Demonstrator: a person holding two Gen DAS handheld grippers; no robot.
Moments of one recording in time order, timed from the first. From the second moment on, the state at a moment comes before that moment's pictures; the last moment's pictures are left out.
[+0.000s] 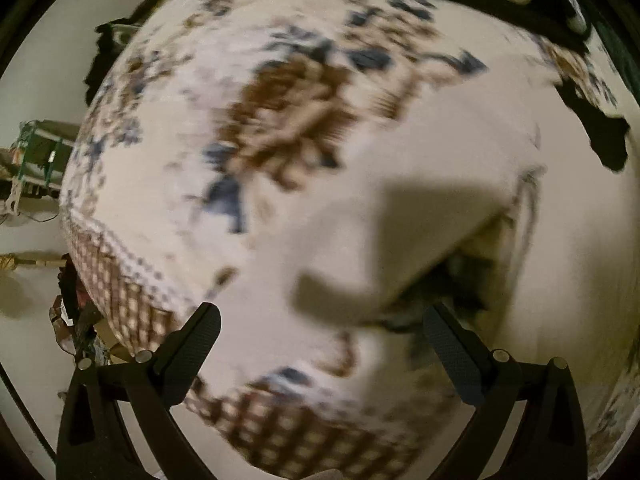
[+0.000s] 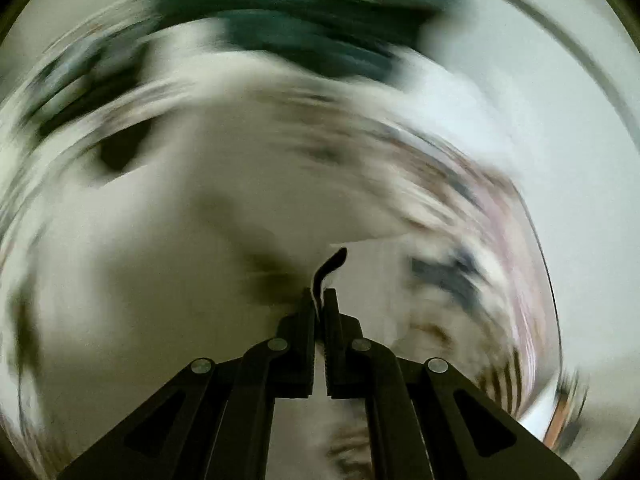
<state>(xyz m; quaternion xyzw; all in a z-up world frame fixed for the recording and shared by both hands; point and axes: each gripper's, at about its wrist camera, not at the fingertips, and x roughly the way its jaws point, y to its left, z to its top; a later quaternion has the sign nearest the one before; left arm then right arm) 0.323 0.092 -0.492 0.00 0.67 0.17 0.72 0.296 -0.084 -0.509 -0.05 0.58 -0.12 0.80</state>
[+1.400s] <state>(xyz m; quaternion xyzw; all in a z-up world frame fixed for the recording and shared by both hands) 0.183 0.189 -0.460 -0.22 0.56 0.26 0.76 0.219 -0.115 -0.609 0.02 0.72 -0.08 0.69</state>
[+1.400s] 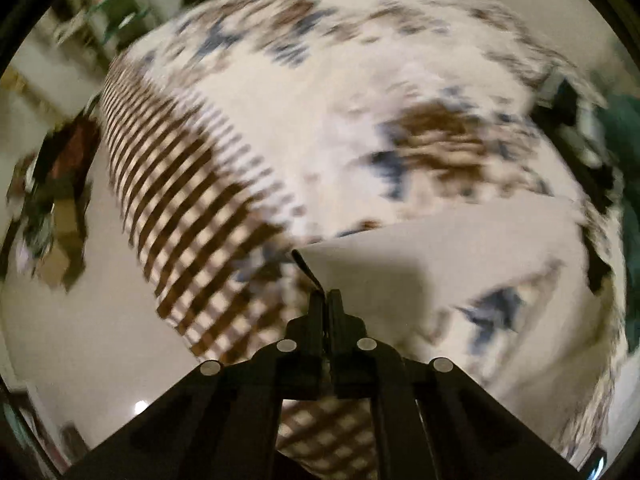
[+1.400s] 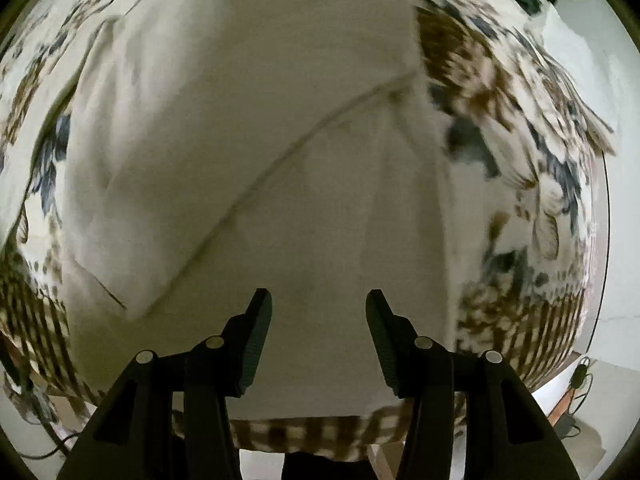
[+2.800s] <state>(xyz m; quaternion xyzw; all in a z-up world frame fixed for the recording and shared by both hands) 0.154 0.065 -0.581 -0.25 0.70 -0.03 0.66 0.090 -0.399 -0.652 0.34 0.71 0.00 0.61</state>
